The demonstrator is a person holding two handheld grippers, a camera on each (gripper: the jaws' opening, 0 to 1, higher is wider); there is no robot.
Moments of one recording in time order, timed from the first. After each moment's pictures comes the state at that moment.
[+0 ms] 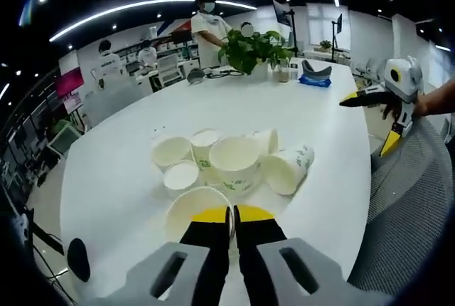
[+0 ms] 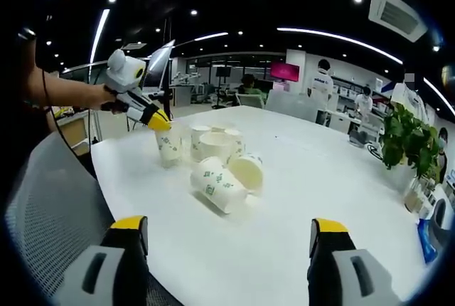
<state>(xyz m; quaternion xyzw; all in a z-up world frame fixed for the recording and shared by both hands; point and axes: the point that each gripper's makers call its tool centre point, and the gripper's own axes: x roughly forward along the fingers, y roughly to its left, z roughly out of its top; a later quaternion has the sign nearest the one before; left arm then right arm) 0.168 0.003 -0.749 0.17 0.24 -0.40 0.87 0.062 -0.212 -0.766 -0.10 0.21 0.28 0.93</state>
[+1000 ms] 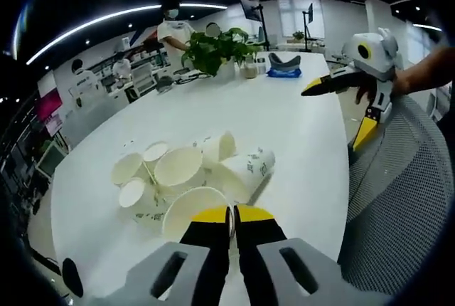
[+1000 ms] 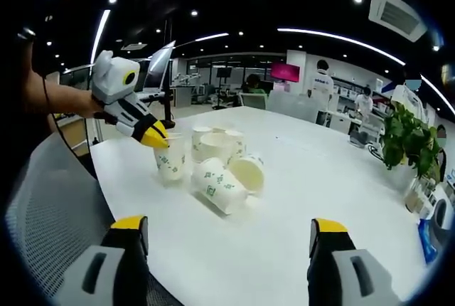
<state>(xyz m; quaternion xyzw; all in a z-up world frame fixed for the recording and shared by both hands) 0.125 -0.052 -0.759 0.21 0.22 -0.46 0.83 0.061 -0.210 -0.764 -0.10 0.21 0.28 0.93</state>
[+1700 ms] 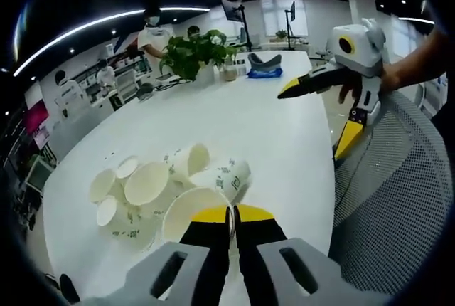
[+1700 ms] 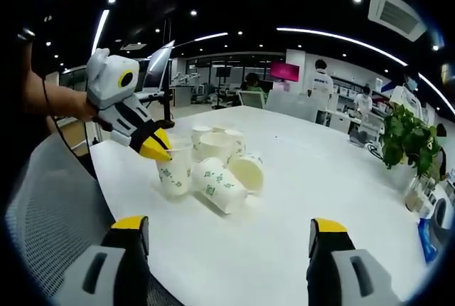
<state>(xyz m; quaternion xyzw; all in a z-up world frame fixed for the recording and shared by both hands) 0.100 -0.091 -0.762 0.23 0.21 -0.50 0.81 0.062 -0.211 -0.765 -0.10 0.21 0.28 0.93</state>
